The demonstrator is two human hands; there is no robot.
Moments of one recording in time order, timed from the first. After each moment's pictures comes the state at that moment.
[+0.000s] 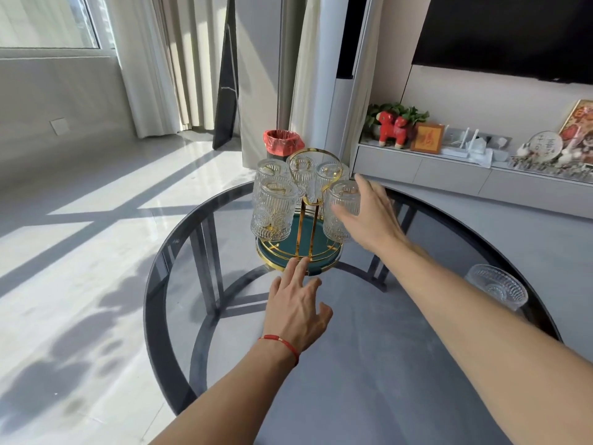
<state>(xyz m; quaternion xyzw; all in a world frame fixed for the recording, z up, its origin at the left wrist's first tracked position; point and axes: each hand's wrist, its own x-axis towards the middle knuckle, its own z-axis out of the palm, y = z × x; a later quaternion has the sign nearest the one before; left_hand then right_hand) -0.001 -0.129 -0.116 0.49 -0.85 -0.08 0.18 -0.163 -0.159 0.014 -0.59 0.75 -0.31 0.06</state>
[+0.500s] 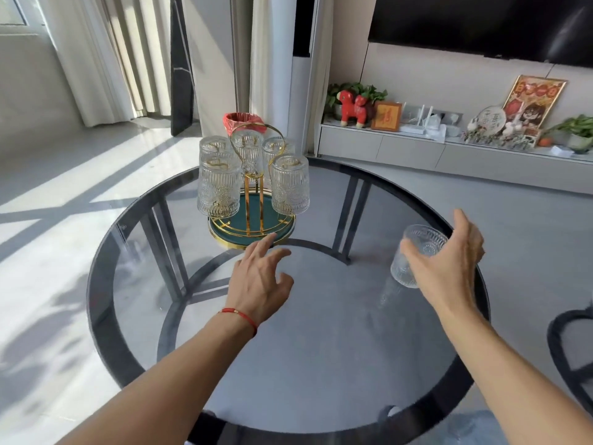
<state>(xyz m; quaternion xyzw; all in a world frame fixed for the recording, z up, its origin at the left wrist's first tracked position) -0.016 -0.107 -0.101 0.46 -0.84 -0.14 0.26 -0.267 0.015 -0.042 -0.34 0.80 -0.49 -0.01</state>
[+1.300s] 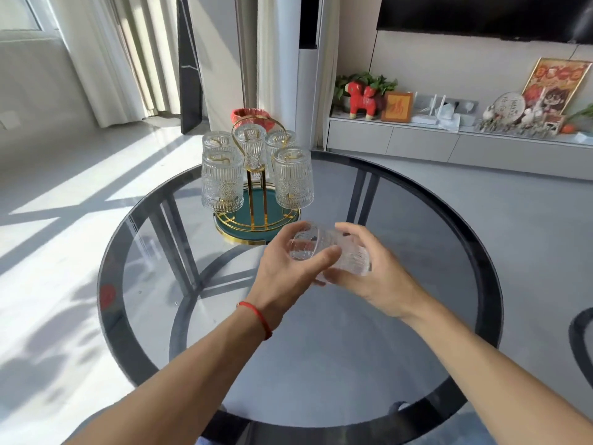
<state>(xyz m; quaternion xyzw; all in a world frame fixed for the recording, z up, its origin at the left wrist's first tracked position) -0.040 -0.064 -0.054 0.37 -0.58 -0.59 0.42 -0.213 0.000 -0.052 -0.58 0.63 -0.41 0.31</state>
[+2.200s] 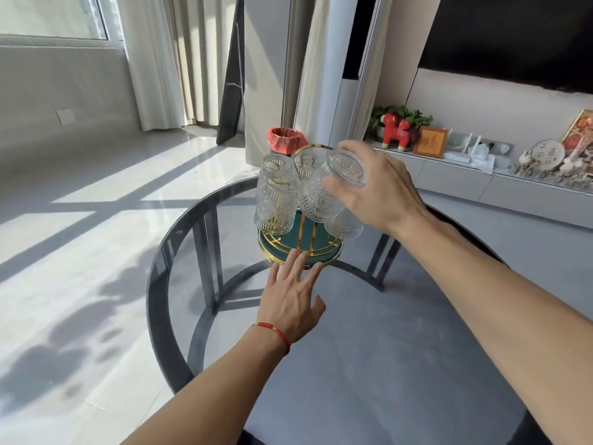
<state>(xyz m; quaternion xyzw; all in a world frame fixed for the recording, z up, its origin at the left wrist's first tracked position) 0.008 -0.132 -0.120 0.46 -0.87 -0.02 0.17 -0.144 -0.126 0.076 -0.69 0.65 -0.32 -0.04</state>
